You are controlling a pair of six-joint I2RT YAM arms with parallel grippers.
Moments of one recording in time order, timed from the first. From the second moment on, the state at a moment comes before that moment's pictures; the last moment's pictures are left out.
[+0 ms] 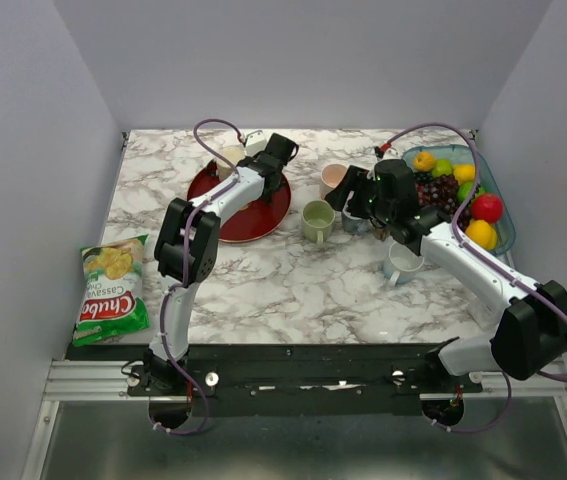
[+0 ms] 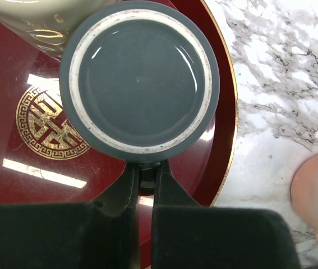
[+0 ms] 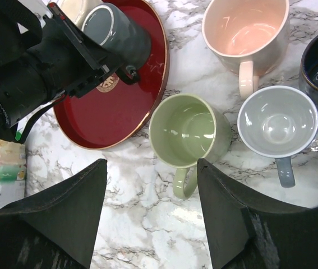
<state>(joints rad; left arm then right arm) -0.49 2.18 1.80 -0.55 -0.47 -0.79 0.50 1.38 1.07 -0.16 0.02 0.60</state>
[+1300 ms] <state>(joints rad) -0.40 1.59 1.26 -0.12 0.18 -0.93 0.50 1.32 0.85 0.27 -0.38 1.02</state>
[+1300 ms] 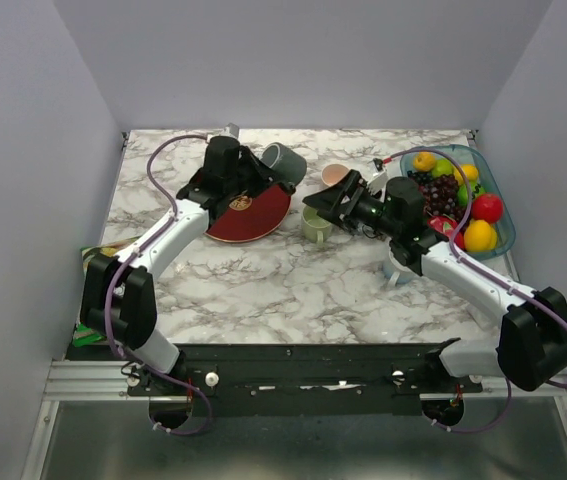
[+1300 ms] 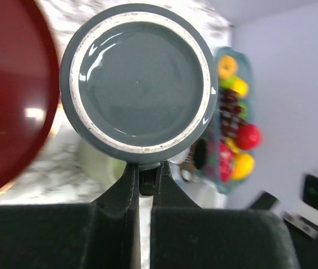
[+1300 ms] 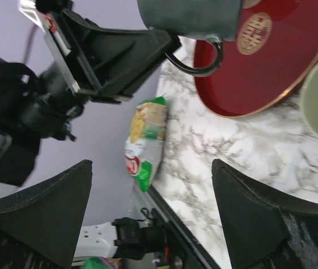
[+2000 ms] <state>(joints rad) -0.42 1.35 1.04 0.62 0.49 -1.37 0.50 1.21 0.91 0.45 -0.41 1.17</state>
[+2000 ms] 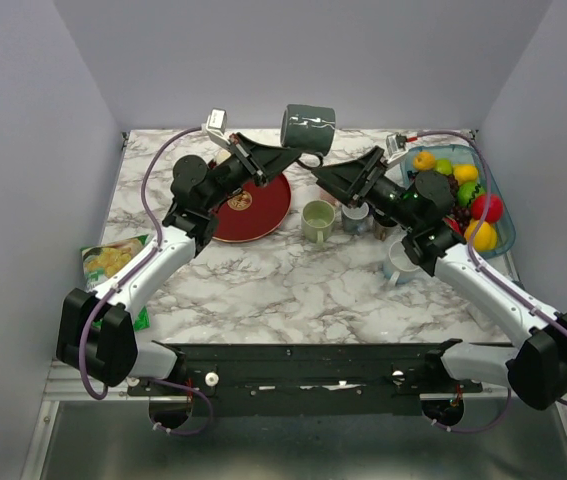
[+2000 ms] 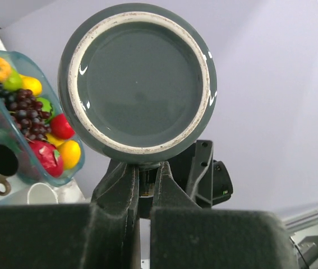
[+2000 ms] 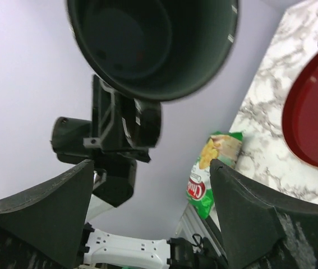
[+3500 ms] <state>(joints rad) -0.45 1.11 1.05 -0.07 0.32 -0.64 0.51 0.77 0.90 -0.34 0.05 0.58</state>
